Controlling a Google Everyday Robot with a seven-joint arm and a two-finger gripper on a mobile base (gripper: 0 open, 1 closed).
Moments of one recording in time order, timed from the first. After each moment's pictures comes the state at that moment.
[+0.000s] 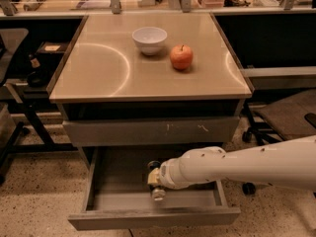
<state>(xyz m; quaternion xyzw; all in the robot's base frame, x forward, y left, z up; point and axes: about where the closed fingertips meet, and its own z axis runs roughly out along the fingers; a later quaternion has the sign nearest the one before) 0.478 -0.001 0.527 0.01 0.96 0.25 0.13</state>
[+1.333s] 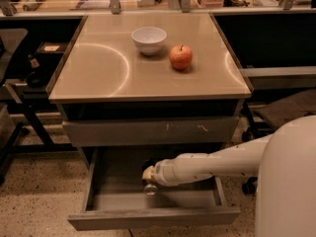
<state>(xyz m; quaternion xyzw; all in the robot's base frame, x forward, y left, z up) 0.527 0.024 0.459 0.05 0.94 0.29 0.14</state>
